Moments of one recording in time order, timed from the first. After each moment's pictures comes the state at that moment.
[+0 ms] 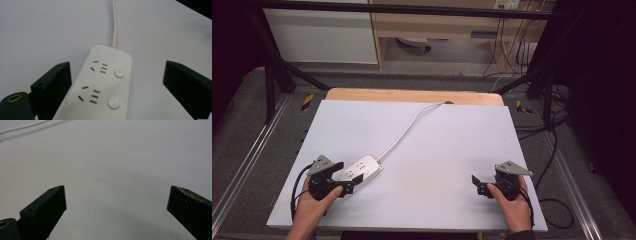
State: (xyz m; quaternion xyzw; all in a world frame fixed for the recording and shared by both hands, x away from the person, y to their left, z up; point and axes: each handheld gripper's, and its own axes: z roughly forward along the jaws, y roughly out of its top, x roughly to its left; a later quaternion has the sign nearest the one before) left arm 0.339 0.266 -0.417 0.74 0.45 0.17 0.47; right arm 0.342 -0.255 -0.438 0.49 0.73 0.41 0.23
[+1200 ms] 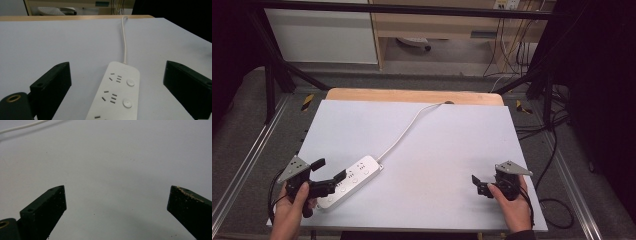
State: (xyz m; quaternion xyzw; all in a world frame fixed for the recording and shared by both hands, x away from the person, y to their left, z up) left arm 0.315 0.304 -0.394 0.70 0.45 0.22 0.52; right arm 0.342 -0.255 -0.439 0.49 0.73 0.41 0.23
